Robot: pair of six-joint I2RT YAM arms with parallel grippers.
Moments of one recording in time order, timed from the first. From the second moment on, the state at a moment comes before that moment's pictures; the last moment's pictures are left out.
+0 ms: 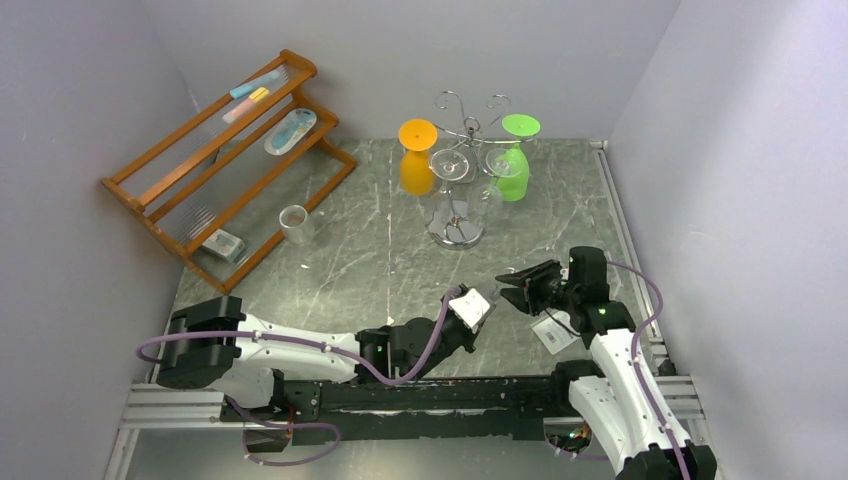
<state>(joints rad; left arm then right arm) -1.53 1.48 0.83 0.63 -0.63 -0.05 0.07 0.71 0.46 -0.51 -0.49 1.37</state>
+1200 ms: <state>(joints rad) -1.51 1.18 0.99 0.19 -0.48 -0.26 0.07 0.80 0.61 -0.24 -0.18 0.98</state>
